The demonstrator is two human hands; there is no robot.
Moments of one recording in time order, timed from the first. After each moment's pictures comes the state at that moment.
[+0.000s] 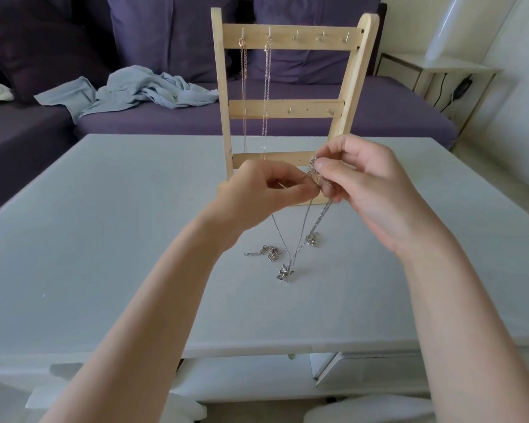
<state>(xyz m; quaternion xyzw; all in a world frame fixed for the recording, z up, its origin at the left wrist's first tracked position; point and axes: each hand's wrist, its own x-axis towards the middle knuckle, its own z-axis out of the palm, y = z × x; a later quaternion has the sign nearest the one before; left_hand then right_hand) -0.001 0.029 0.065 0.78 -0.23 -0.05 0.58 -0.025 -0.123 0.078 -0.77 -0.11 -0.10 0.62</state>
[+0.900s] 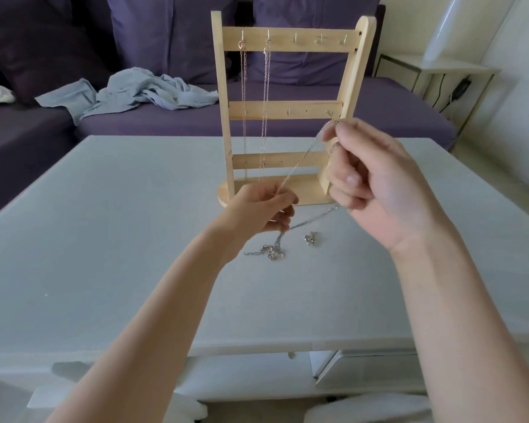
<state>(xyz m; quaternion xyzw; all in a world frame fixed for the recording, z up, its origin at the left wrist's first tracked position) 0.006 0.029 0.036 0.74 -0.12 -0.13 0.65 -0.033 -0.122 0.089 -0.58 -0.14 -0.03 0.80</state>
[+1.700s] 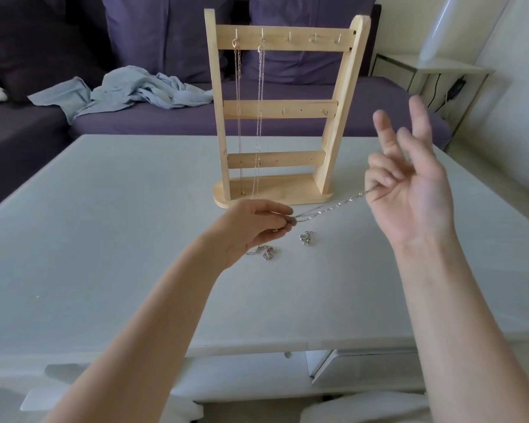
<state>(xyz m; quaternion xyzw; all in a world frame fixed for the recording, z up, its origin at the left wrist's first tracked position) 0.010 0.029 0.020 0.65 -0.03 -0.23 0.72 -0.024 -0.153 0.071 -0.36 -0.09 -0.11 0.92</state>
